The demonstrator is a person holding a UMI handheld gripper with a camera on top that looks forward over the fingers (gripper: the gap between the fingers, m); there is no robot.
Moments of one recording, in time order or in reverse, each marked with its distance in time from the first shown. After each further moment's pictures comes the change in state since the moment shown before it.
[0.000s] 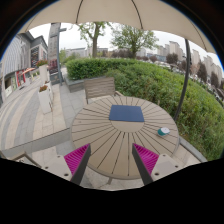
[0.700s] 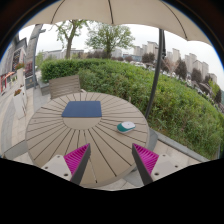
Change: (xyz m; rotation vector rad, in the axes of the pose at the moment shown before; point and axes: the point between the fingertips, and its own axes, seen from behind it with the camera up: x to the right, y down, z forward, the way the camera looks) arm 0.210 0.050 0.076 0.018 0.272 0.071
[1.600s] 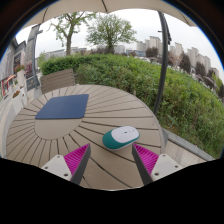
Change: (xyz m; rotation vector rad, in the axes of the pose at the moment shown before) arm 0.048 0.008 0.215 -0.041 -0.076 0.036
